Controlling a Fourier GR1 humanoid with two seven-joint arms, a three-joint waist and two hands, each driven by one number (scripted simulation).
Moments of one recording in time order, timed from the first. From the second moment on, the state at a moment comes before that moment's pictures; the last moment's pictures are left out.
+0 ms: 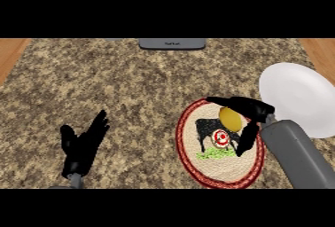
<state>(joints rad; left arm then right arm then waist) 0.02 0.12 -0.12 -1.44 0.13 0.08 0.22 -0.50 -0.34 0.27 -1.09 0.51 0.64 -0.11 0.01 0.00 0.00</state>
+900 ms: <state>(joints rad) 0.04 0.10 -0.08 -1.43 0.10 0.04 0.19 -0.50 -0.27 0.28 -0.99 0.77 0.49 -0.35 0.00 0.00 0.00</state>
